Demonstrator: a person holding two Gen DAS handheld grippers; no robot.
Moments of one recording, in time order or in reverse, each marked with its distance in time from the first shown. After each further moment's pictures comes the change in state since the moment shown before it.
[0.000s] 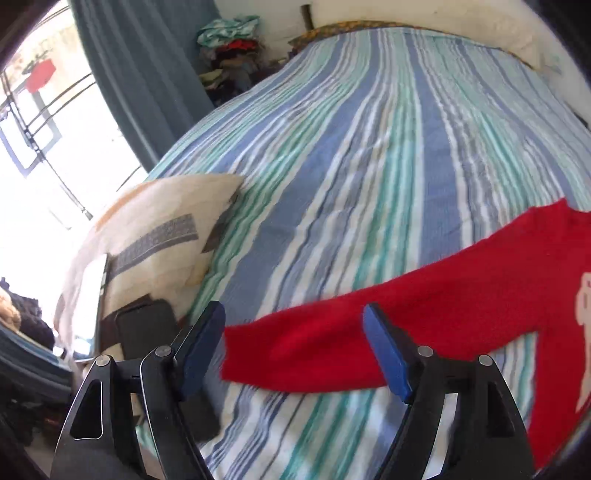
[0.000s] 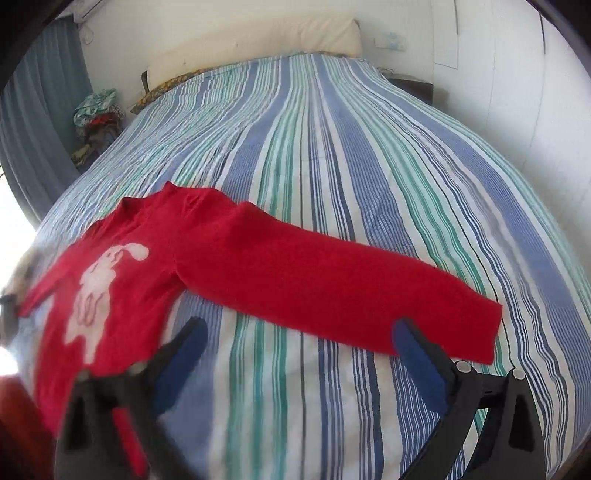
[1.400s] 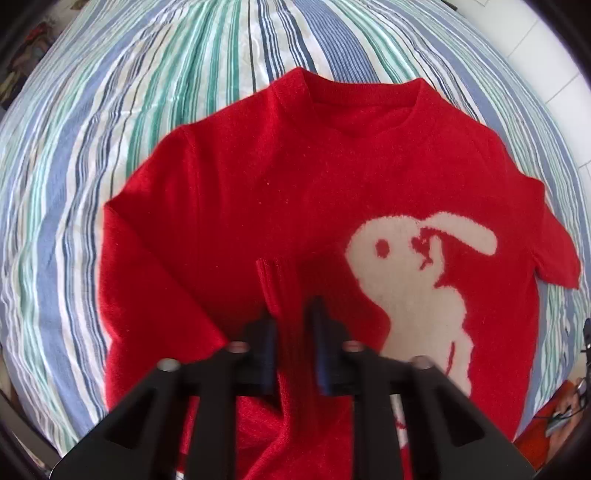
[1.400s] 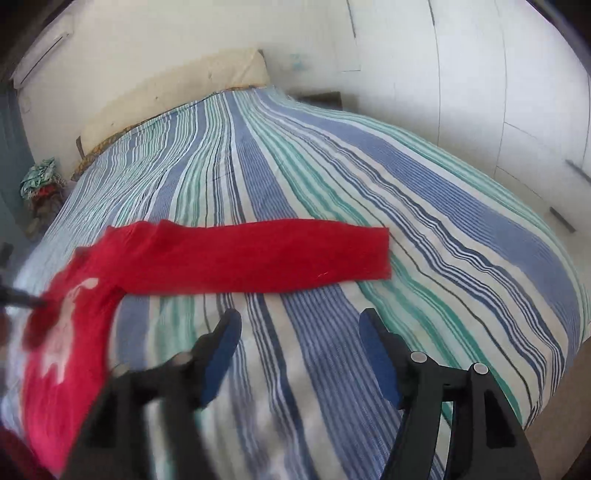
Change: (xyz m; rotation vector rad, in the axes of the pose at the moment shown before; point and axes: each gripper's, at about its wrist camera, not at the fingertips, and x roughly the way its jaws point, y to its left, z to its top) left arm 0.064 -0.298 0.031 0.307 0.419 -0.452; right arm -0.057 -0.049 -0.100 0.260 -0.152 -0.200
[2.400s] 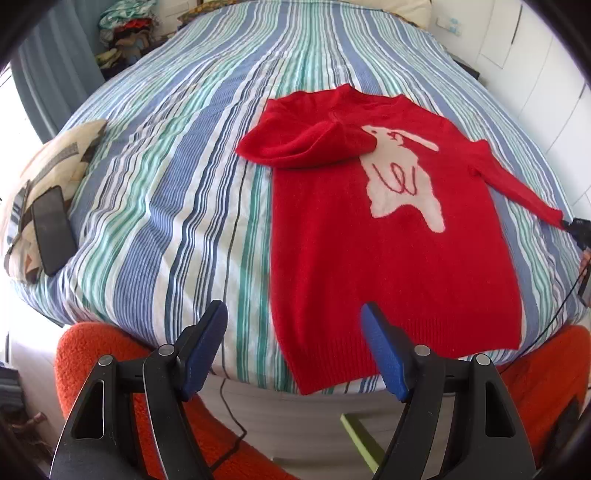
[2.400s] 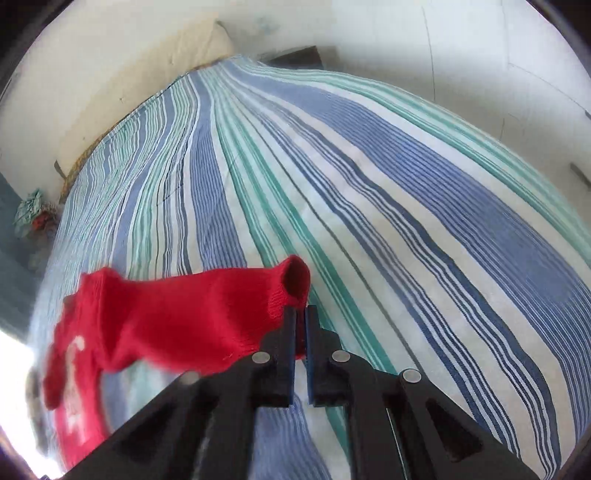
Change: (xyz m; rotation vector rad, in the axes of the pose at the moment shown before) left arm -0.137 -0.008 -0.298 -0.168 -0.294 0.168; right arm 0.096 -0.077 0.091 0.200 0.169 0.024
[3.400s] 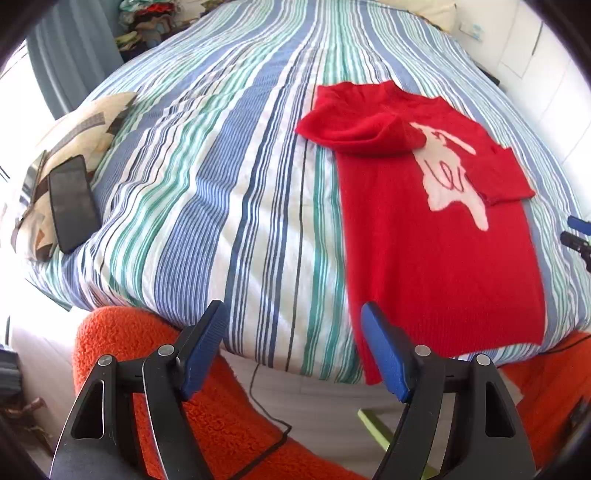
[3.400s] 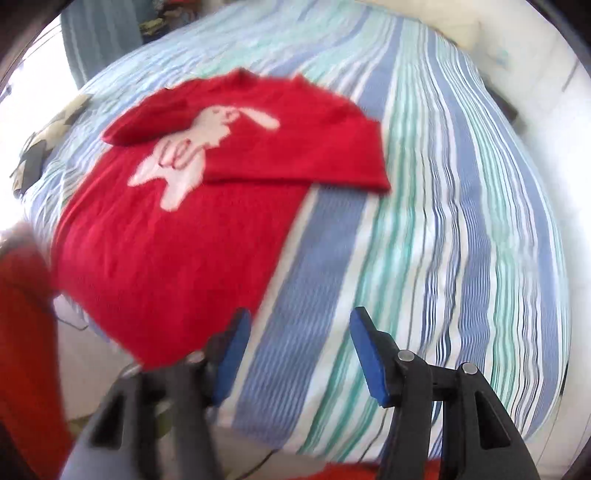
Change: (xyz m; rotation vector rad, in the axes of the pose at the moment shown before) left arm 0.021 0.055 -0.009 -0.095 0.023 0.012; right arm -0.097 0.247 -0.181 -0.930 0.224 0.108
